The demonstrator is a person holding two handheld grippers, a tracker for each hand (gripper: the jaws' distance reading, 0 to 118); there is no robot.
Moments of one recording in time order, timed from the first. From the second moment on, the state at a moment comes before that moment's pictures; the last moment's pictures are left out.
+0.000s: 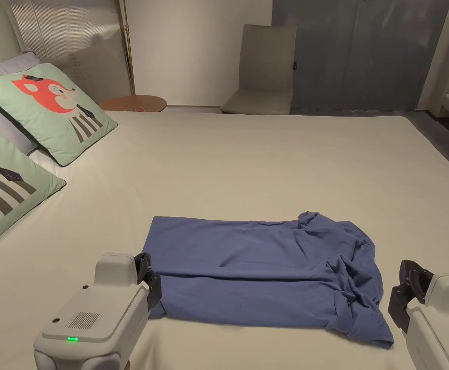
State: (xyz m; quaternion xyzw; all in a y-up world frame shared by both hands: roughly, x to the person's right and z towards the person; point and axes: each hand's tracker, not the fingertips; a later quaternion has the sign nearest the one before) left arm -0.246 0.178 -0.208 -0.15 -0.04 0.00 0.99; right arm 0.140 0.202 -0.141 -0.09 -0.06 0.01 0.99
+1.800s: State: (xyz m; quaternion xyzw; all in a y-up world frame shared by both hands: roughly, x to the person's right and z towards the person) left arm -0.317 0.099 -0.289 -0.39 -0.04 0.05 0.92; right arm 0.202 0.103 -0.215 -0.34 -0.05 -0.09 0.93
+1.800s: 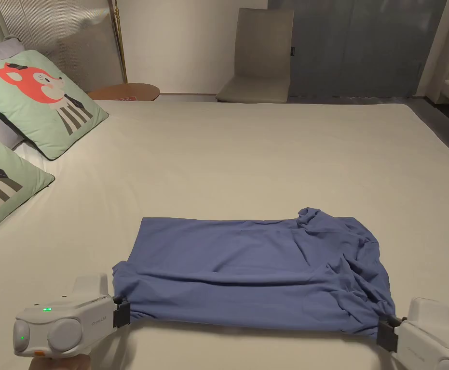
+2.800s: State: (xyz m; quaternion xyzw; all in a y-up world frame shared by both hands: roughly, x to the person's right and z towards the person) left arm -0.323 0.127 -0.209 -0.34 0.00 0.06 0.94; right arm 0.193 0.139 -0.134 -0.28 -0.07 -0.07 0.96
